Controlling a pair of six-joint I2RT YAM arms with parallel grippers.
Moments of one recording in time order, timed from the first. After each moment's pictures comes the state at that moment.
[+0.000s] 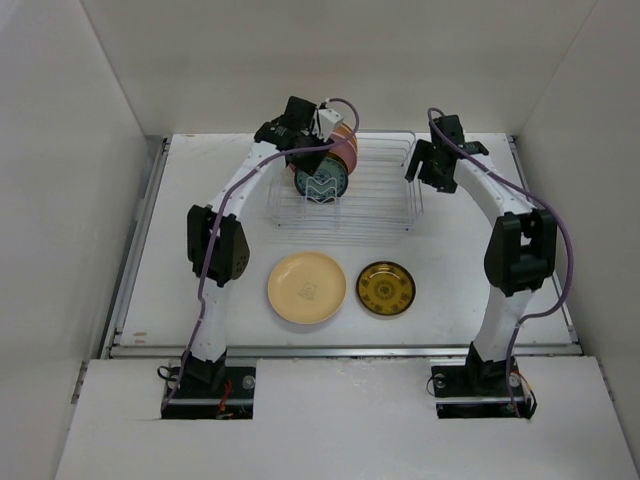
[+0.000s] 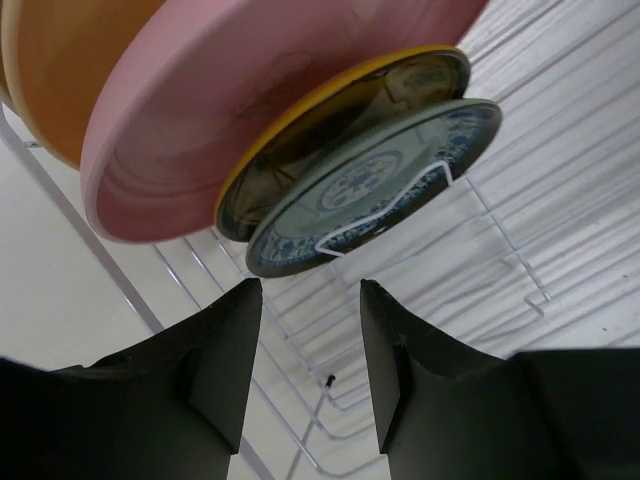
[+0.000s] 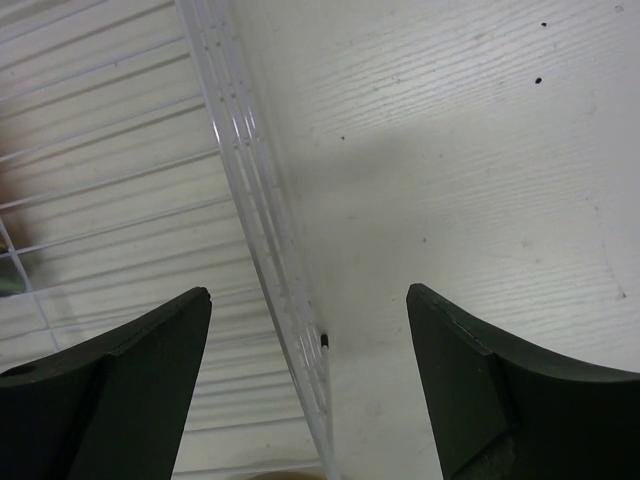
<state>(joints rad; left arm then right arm) -0.44 2.16 2.18 -0.84 0.04 0.27 0.17 1.95 1.71 -0.69 0.17 0.47</state>
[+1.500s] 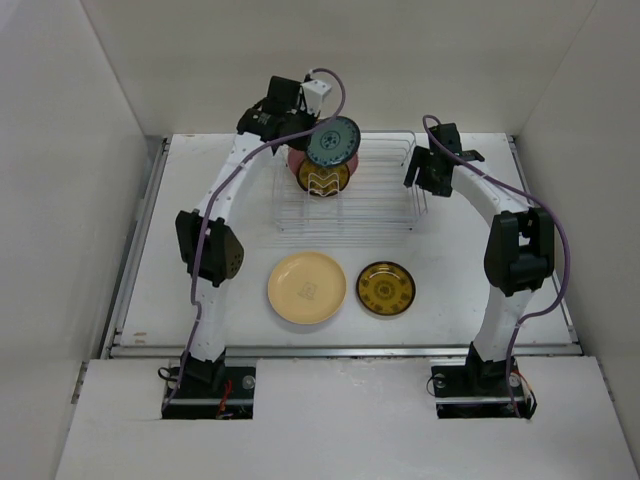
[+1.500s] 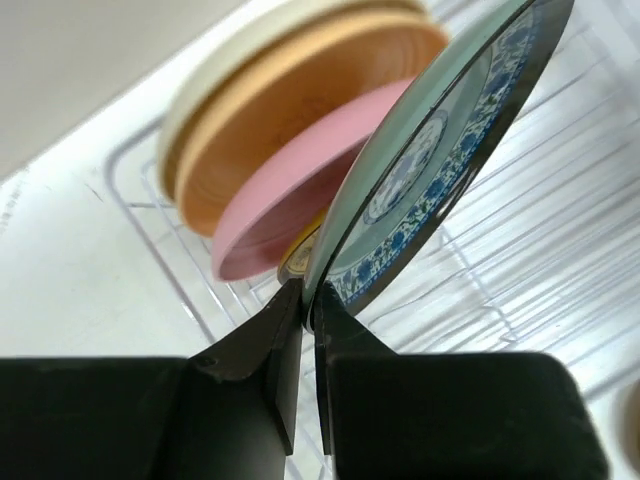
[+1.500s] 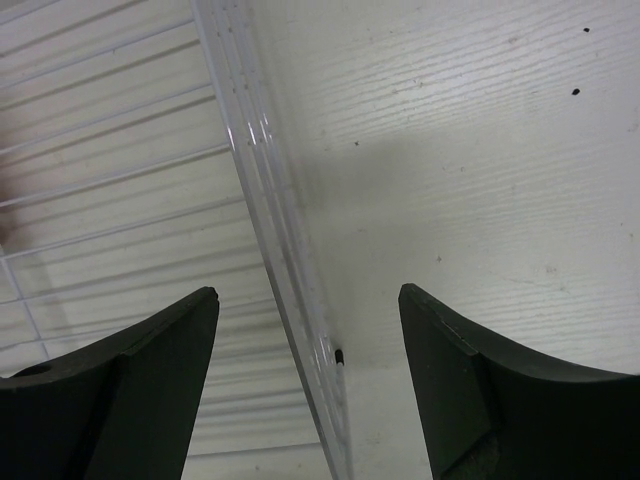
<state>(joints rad) -0.39 2.18 2.30 -0.81 0.11 0.18 0.17 1.95 1.62 -0.58 0.13 0.43</state>
